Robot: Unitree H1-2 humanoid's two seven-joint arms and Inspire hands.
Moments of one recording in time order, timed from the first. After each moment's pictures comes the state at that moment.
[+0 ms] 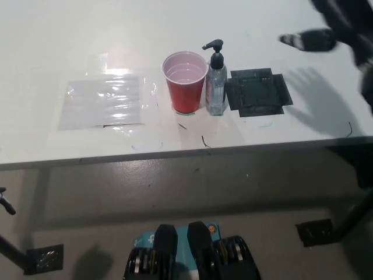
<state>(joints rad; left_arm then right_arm) -0.16 0.59 0.28 -0.20 0.51 0.45 -0.78 -0.79 -0.43 0.14 0.02 -0.63 -0.02 0.18</state>
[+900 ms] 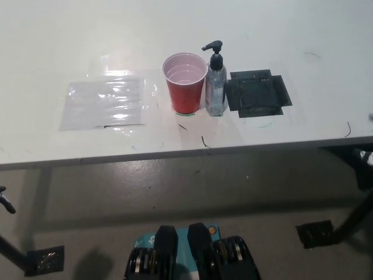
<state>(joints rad) -0.16 0.58 0.30 -0.20 0.49 0.45 -0.78 -0.27 -0.35 -0.18 0.02 -0.45 0.02 0.08</state>
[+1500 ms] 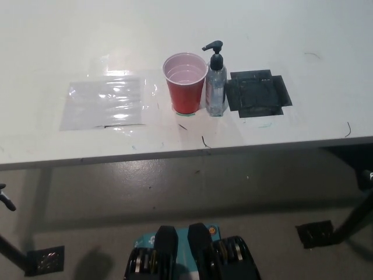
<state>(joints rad) -0.16 0.57 0.30 -0.20 0.47 0.45 -0.75 -0.23 -0.32 -0.22 0.15 -0.33 0.00 0.01</state>
